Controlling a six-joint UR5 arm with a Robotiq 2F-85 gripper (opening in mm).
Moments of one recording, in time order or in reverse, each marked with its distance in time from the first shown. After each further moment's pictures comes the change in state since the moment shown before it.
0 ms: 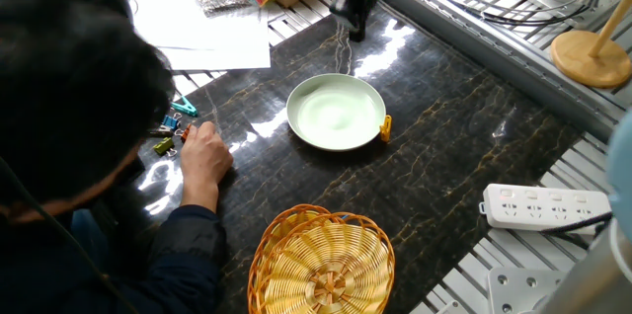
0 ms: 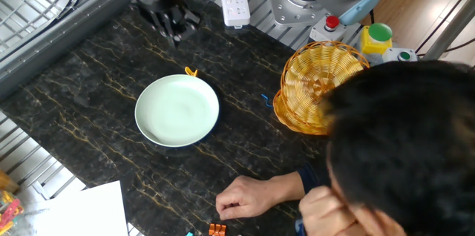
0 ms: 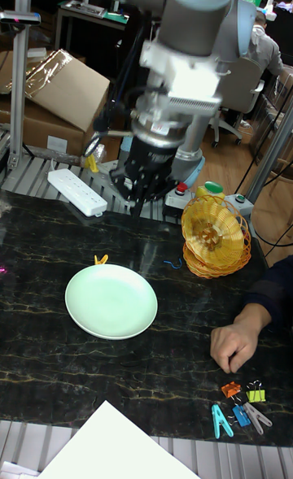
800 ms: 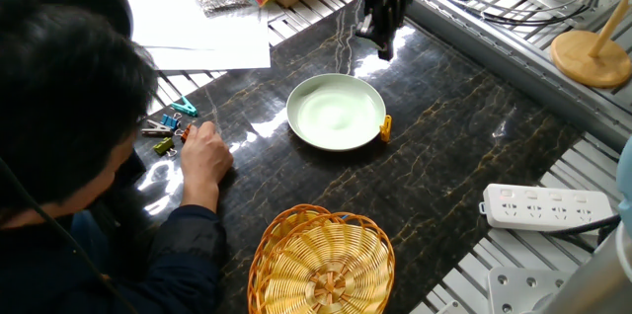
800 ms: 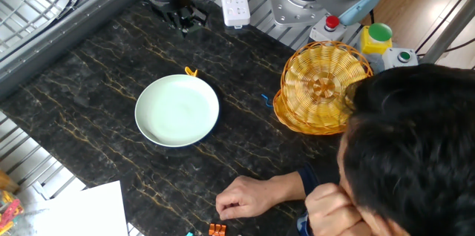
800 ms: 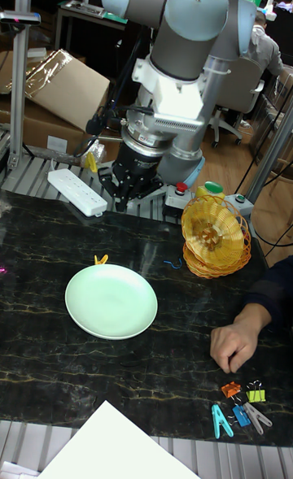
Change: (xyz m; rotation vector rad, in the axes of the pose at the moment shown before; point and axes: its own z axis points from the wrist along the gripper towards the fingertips) arm 0.047 -0.013 0.025 0.039 0.131 0.032
